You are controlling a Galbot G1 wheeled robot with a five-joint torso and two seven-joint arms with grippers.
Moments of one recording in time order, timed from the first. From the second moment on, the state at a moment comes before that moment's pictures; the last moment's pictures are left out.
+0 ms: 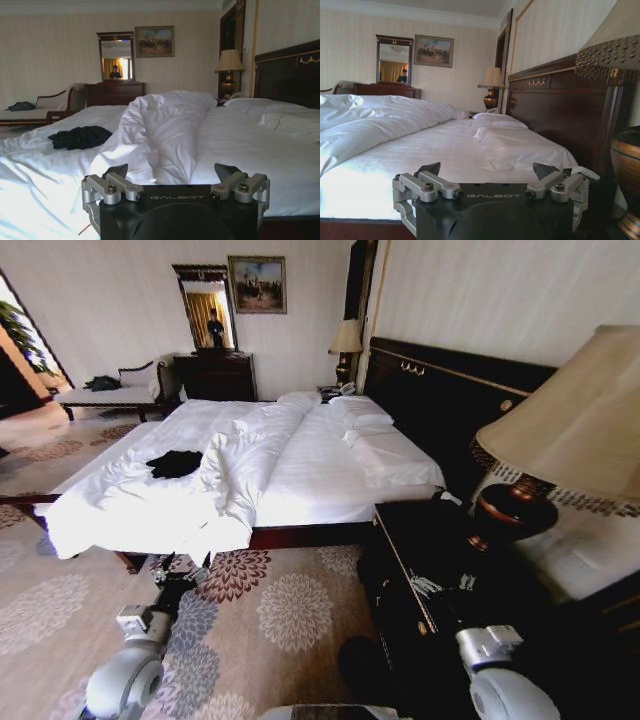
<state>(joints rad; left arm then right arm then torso) 1.71 -1.10 -0.73 -2.20 -0.48 0.11 -0.16 -1.79 1.33 0.79 2.25 0.26 -0.04 -0.04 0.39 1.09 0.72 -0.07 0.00</state>
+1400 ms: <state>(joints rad) 1.74 -1.12 -0.75 -2.21 -0.49 0.10 -0.15 -1.78 1.34 0.79 2.26 0.27 -0.04 0.00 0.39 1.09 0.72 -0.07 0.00</state>
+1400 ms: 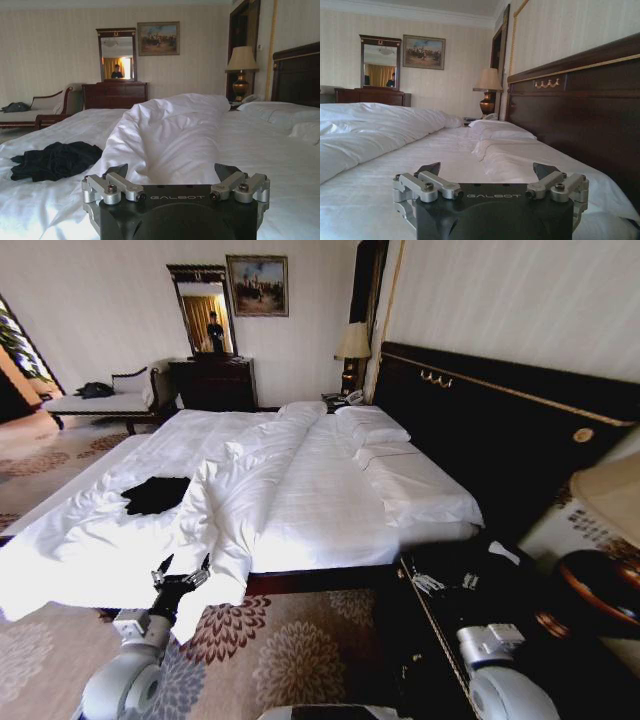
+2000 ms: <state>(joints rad) 1.75 -1.13 -0.75 -2.20 -0.48 0.09 -0.14 -1.78 1.34 0.79 2.26 0.26 -0.04 0.00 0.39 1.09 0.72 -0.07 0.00</state>
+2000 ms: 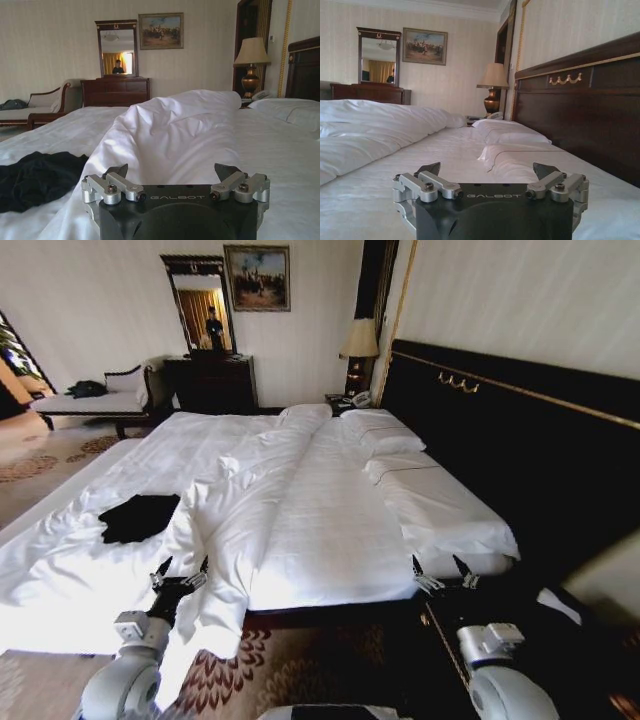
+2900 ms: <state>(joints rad) 1.75 -1.13 -0.75 -2.21 -0.48 0.09 -0.13 -1.78 1.34 0.78 2.26 0.25 -0.07 -0.01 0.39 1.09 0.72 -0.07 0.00</state>
